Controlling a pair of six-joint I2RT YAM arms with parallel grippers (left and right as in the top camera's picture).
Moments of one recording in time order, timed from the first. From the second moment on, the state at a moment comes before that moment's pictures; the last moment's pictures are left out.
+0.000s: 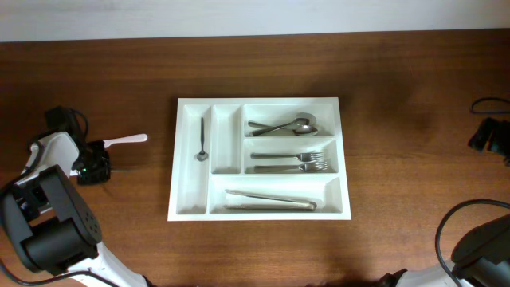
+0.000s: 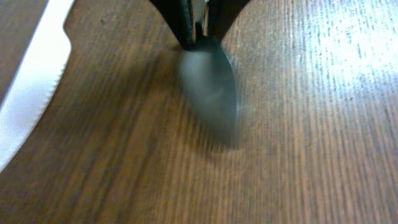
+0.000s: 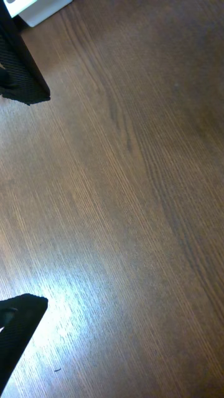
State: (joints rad) left arm 0.44 1.97 1.27 -0.74 0.00 -1.27; right arm -0.74 1.75 1.67 -1.24 -0.13 -0.23
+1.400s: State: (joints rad) left arm -0.18 1.92 1.60 -0.83 0.02 -0.15; right arm -0.74 1.75 1.67 -1.24 -0.13 -0.23
